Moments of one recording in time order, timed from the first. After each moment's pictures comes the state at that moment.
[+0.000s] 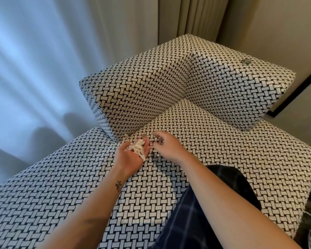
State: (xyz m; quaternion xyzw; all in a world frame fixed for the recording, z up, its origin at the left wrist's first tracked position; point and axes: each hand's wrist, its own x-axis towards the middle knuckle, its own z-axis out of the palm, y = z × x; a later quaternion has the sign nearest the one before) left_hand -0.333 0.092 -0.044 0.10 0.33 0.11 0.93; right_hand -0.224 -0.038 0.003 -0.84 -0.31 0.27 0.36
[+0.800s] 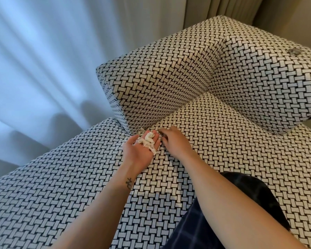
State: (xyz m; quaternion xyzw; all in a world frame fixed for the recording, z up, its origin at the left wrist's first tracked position) left_hand -0.332 0.112 -0.049 0.07 0.34 0.18 0.92; right_hand -0.210 0.019 -0.052 -0.88 -0.41 0.17 0.19
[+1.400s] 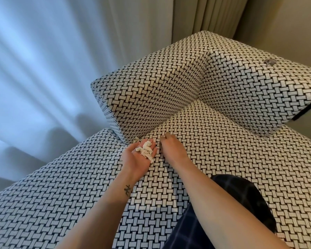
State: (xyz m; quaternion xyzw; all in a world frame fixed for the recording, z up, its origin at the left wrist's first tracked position) left_hand -0.327 0.102 -0.032 0.12 0.39 0.17 0.90; right_hand -0.213 0.011 -0.043 -0.89 -0.44 0.06 0.08
